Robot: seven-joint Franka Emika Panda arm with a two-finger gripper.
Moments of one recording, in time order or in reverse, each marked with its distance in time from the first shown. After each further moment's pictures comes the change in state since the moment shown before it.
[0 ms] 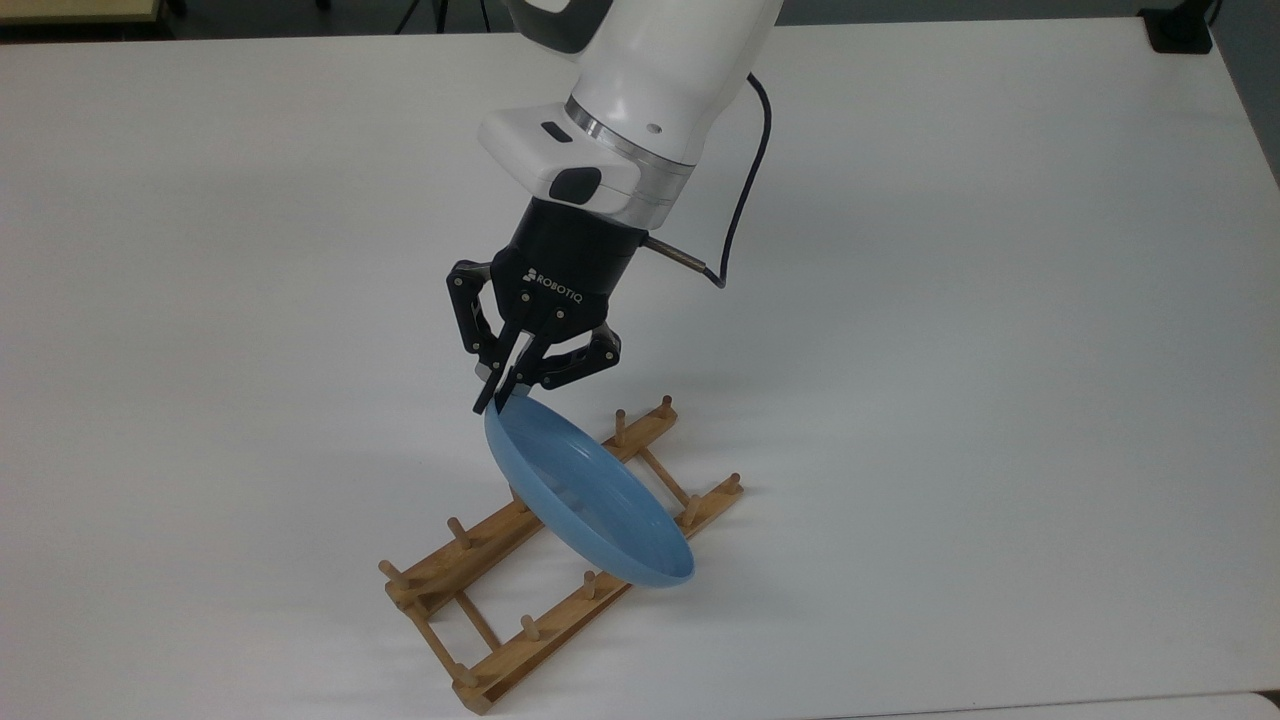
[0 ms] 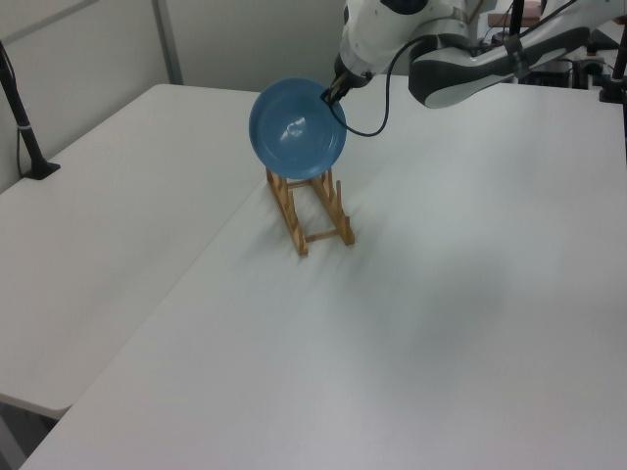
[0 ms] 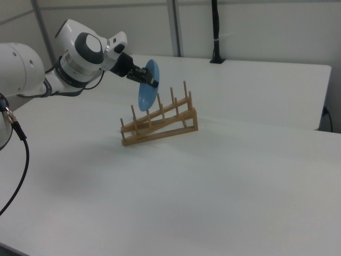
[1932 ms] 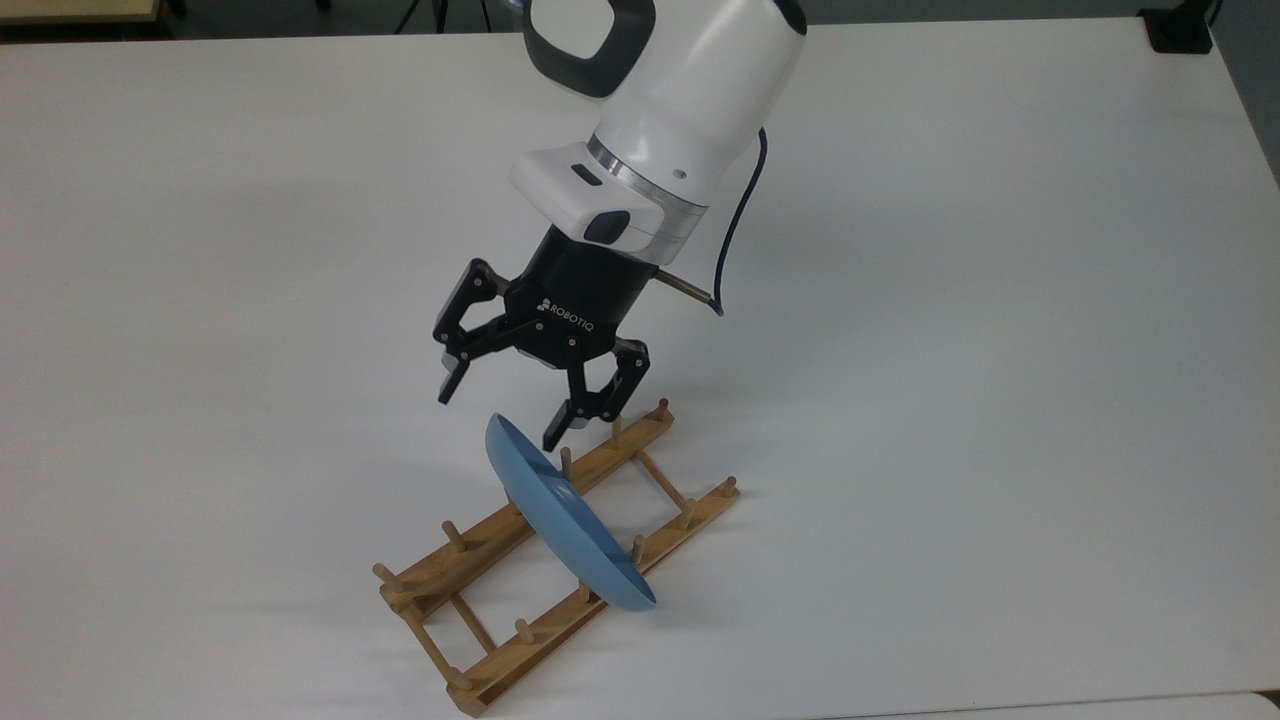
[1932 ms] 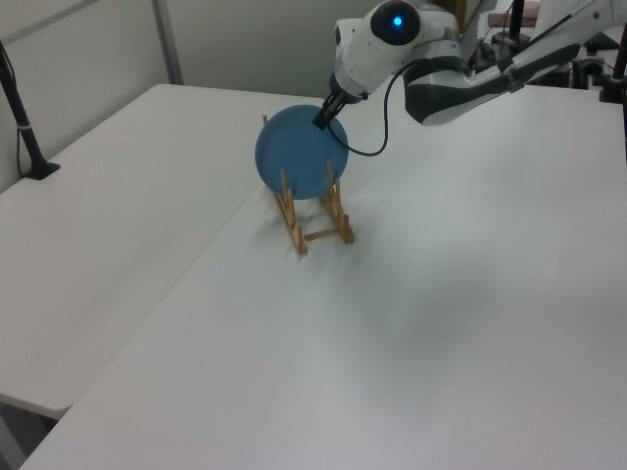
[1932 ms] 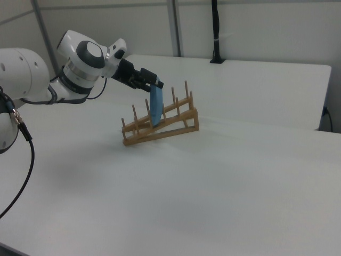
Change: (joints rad) arm 0.014 0.046 -0.001 0.008 -0.116 0.000 0.001
